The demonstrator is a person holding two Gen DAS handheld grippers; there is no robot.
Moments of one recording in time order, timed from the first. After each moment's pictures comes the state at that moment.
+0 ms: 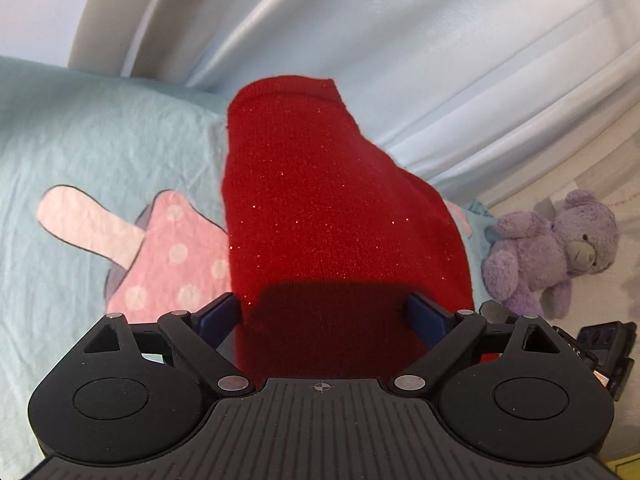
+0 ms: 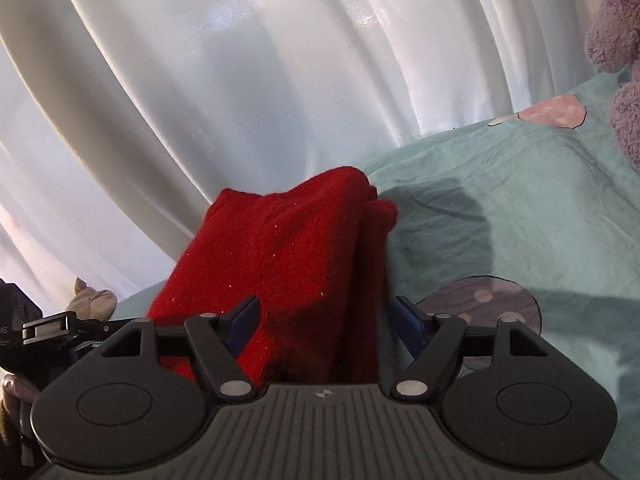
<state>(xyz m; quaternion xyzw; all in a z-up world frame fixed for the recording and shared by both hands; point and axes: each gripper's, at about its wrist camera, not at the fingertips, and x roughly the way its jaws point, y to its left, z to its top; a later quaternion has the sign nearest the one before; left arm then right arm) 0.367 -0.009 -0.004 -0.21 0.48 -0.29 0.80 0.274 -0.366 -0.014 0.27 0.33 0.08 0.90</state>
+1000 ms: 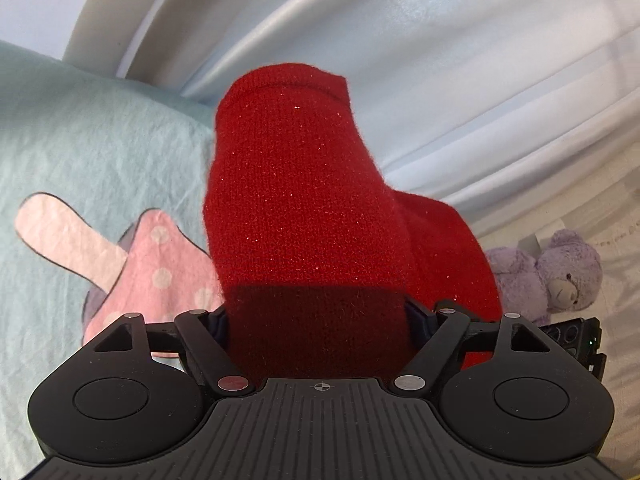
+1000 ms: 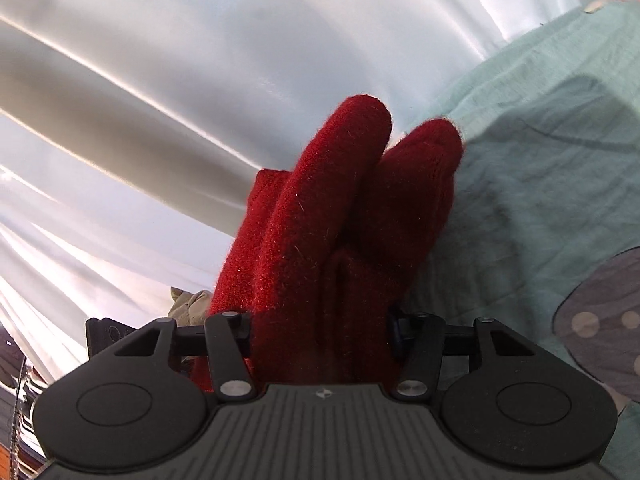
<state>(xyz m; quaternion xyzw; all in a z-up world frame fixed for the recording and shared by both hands) 0.376 -0.016 0.000 -0.26 0.46 -0.28 0.80 0.353 -0.346 -0.045 0.39 0.37 0.21 0.82</state>
